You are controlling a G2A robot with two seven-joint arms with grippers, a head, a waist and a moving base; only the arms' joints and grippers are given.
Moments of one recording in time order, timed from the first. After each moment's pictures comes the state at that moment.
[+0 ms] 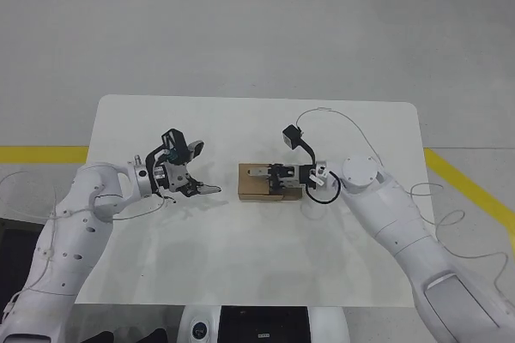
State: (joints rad) left arm 1.06 -0.97 -1.29 -1.49 1.08 -1.00 -0.22; right arm -0.66 -1.30 0.81 -0.94 0.41 -0.27 1.09
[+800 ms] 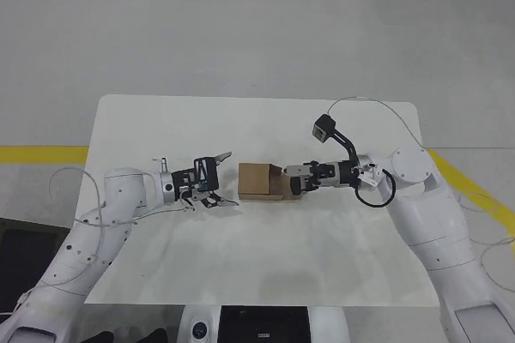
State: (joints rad) left arm 1.00 -0.97 -1.09 -1.48 1.68 -0.89 0.33; right arm -0.84 -1.16 1.14 -1.36 0.38 -0.09 1.35
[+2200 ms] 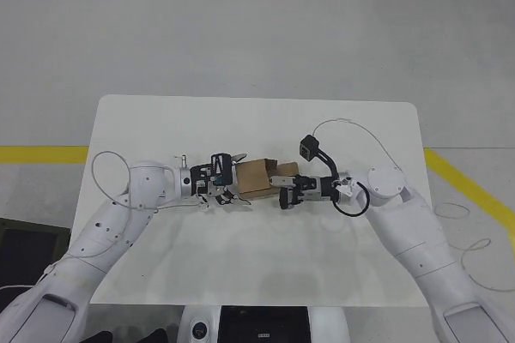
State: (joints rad) left arm 0.82 -1.04 -0.88 -1.23 1.68 -0.89 0.46; right arm -0.83 -1.20 0.99 -1.21 0.42 -0.12 1.23
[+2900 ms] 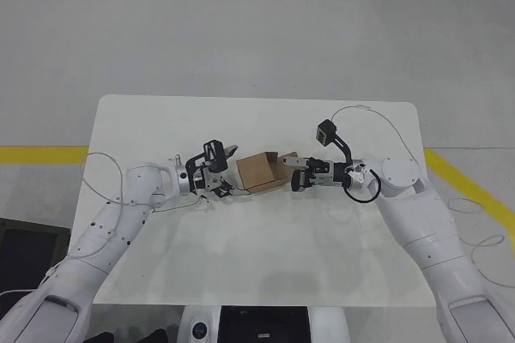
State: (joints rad) left arm 0.85 -1.05 -0.93 -1.21 1.43 -0.85 0.25; right arm -0.81 -1.18 1.05 -1.16 0.41 -0.14 1.18
